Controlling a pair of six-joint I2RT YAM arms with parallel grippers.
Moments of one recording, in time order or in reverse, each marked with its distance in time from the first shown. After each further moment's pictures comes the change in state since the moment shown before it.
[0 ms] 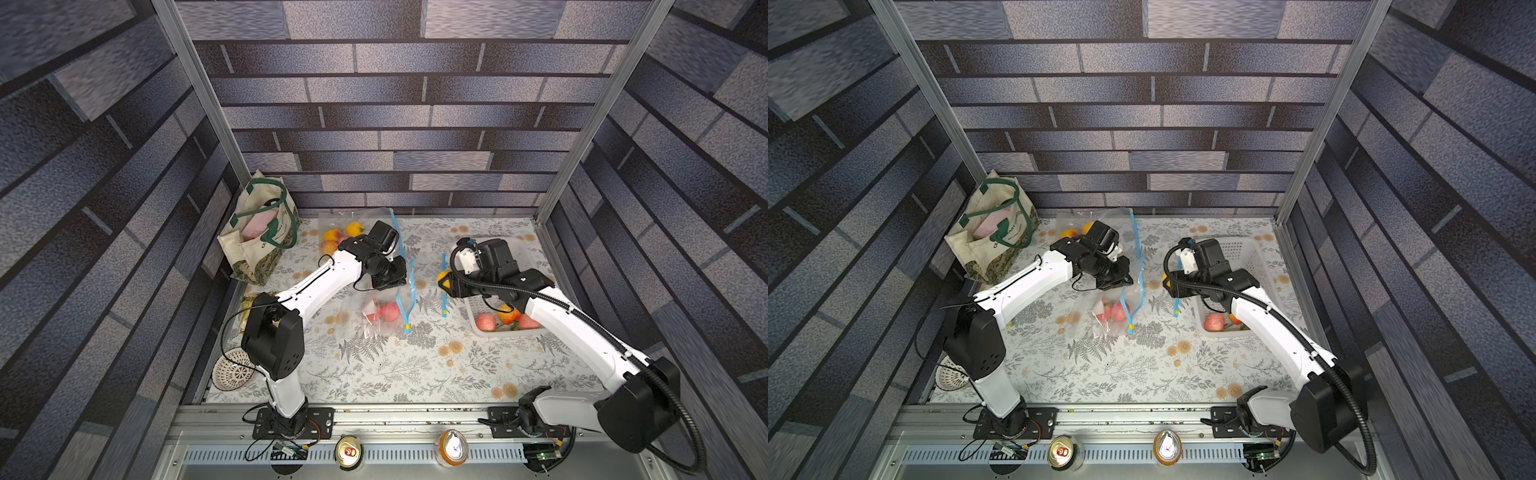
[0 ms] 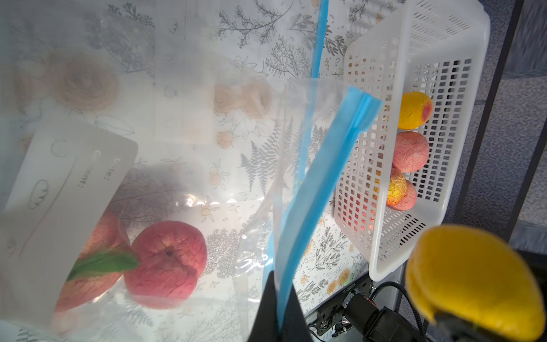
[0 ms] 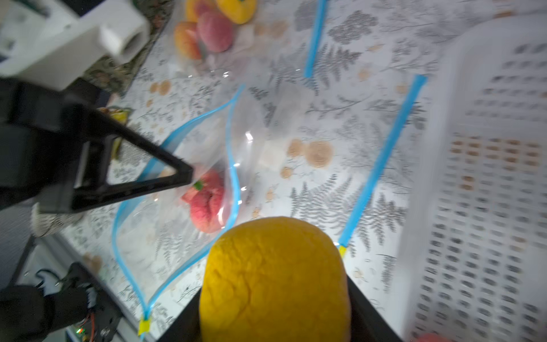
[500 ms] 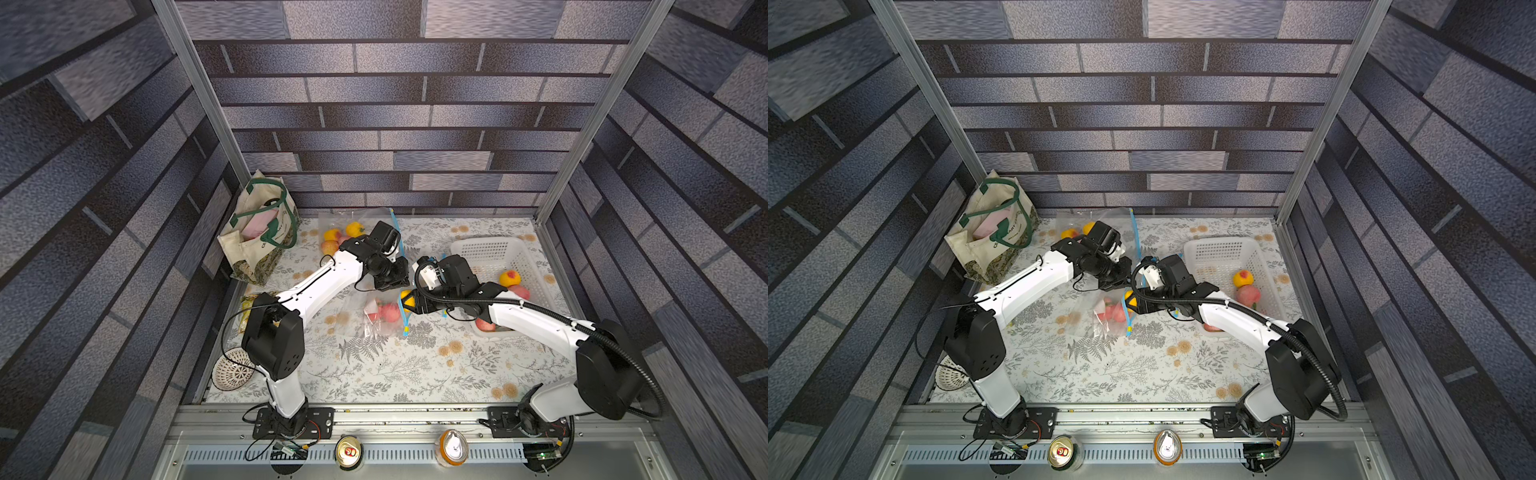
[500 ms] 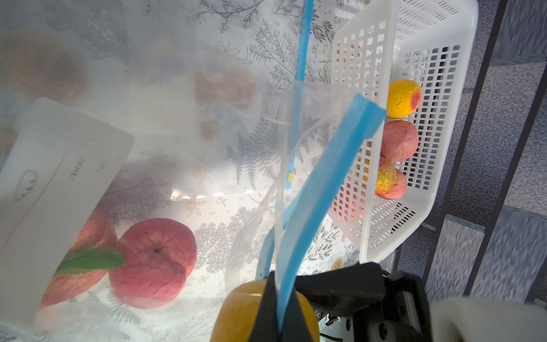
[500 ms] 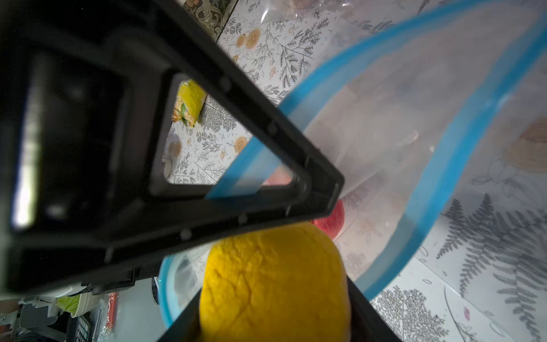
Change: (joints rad) left arm -0.016 -0.002 0.001 0.011 0.047 -0.011; right arm 0.138 0.228 -0.065 0.340 -0.163 0.130
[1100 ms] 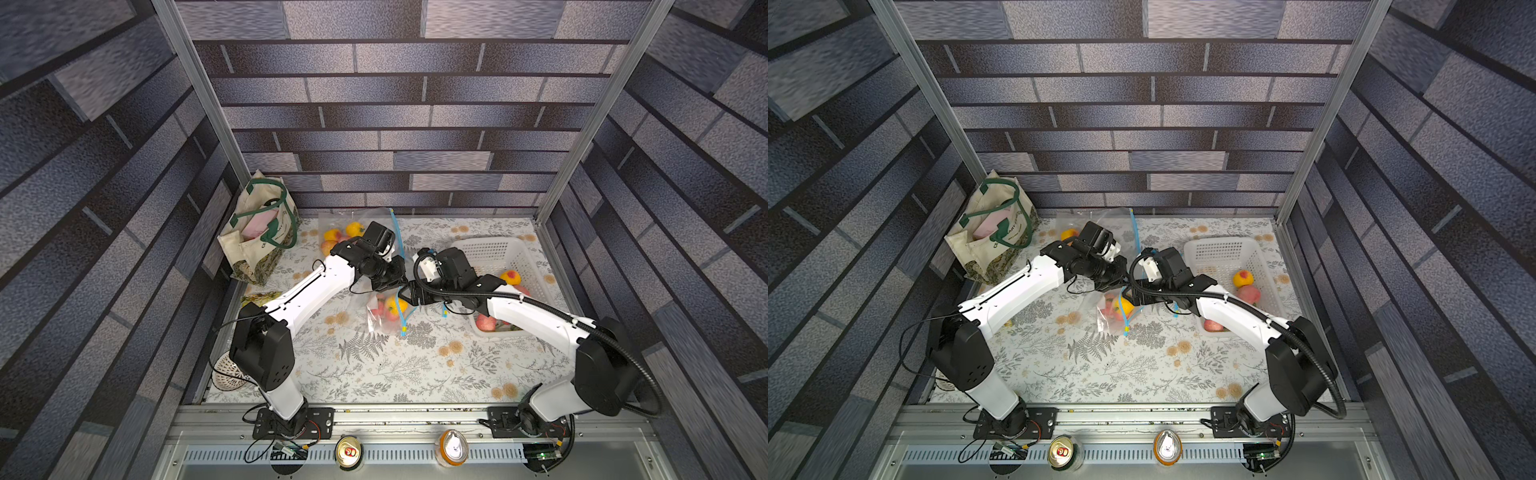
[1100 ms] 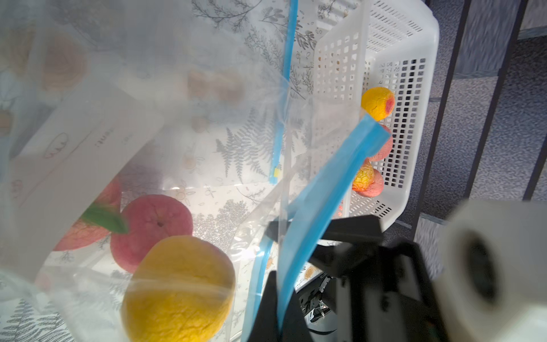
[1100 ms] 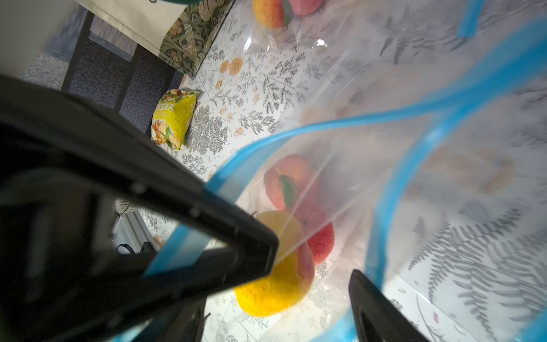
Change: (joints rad) left arm 0.027 -0.086 -0.071 0.036 -0.001 -0.047; right arm -0.043 -0.048 0.105 -0.131 0.118 0.021
